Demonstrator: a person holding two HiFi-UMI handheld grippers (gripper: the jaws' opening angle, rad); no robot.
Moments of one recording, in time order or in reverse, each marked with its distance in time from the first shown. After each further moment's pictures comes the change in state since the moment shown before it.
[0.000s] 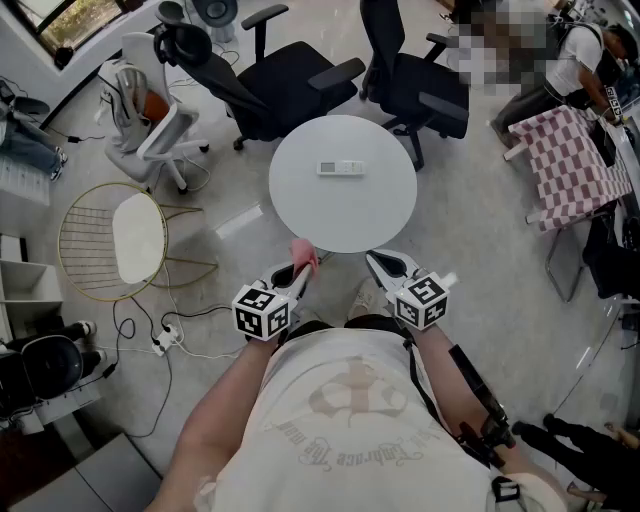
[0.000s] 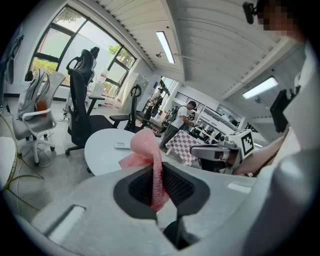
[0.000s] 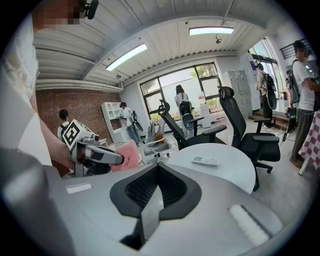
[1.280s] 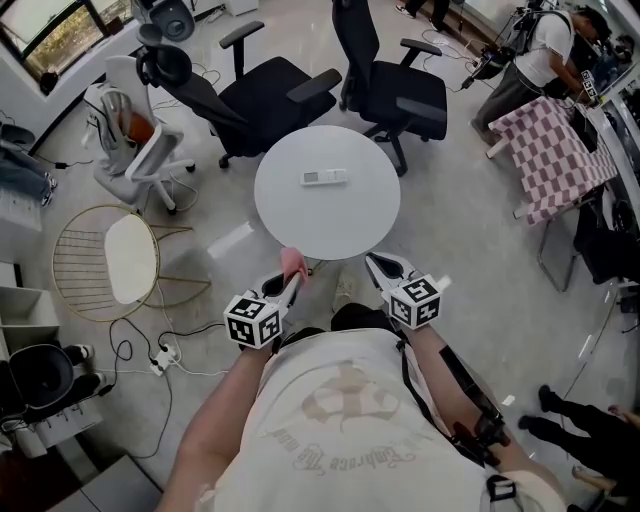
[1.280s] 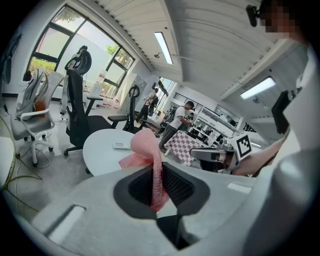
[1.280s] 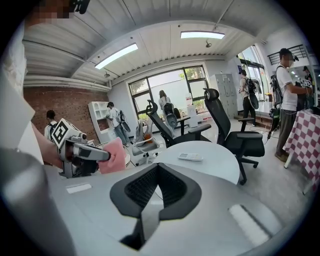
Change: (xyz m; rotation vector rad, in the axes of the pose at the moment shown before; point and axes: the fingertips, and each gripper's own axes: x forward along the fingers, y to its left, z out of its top) left arm -0.003 -0.011 -0.008 -0.001 -0.009 -0.001; right arm -0.023 -0.027 -0.018 0.044 0.002 -0.126
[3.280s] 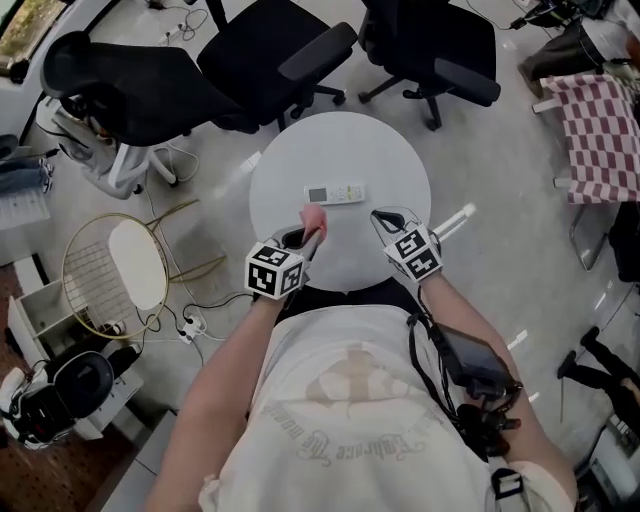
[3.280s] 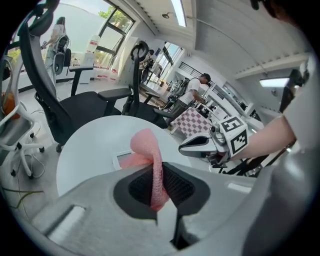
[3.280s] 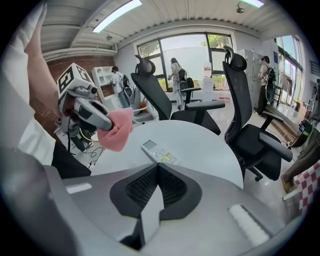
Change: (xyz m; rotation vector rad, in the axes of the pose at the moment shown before) left arm 0.213 0.145 0.072 -0.031 0.364 -0.012; right arm 0.215 -0.174 -0.002 -0.192 0.401 0.092
